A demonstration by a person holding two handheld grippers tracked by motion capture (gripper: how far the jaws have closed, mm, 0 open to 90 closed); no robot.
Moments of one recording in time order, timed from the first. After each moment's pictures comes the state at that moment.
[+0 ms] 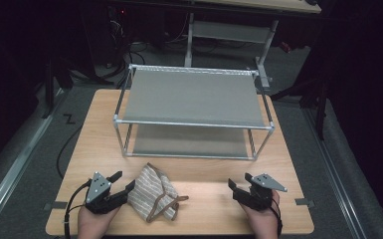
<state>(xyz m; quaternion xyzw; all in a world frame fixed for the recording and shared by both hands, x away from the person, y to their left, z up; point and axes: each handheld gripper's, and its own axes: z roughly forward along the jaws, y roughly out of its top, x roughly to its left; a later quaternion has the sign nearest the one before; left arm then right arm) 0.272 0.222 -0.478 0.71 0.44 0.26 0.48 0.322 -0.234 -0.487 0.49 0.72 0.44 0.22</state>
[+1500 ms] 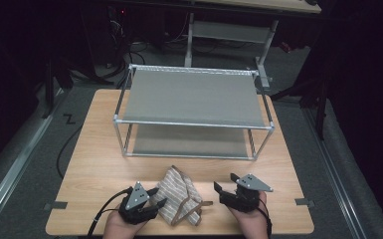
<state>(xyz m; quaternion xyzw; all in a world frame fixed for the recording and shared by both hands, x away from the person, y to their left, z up) 0.271 0.148 -0.498 0.80 0.35 0.17 0.46 0.313 -0.194 -0.479 0.43 0.75 0.46 0.20</state>
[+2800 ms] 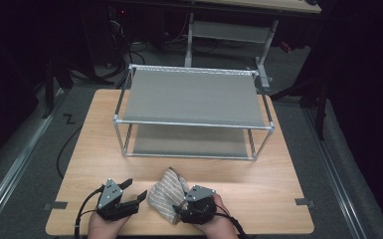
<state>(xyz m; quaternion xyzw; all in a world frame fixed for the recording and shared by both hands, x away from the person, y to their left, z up) 0.267 0.200 -0.496 0.73 0.42 0.22 0.49 0.295 -0.086 -0.499 0.27 0.88 0.38 0.10</state>
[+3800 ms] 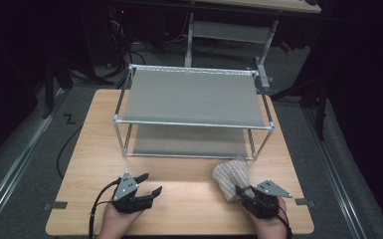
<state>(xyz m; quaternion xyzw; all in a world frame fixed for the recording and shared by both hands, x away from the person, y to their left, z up) 0.289 0.162 -0.490 0.75 0.37 0.21 0.51 0.298 -0.247 -0.473 0.47 0.75 0.40 0.22</state>
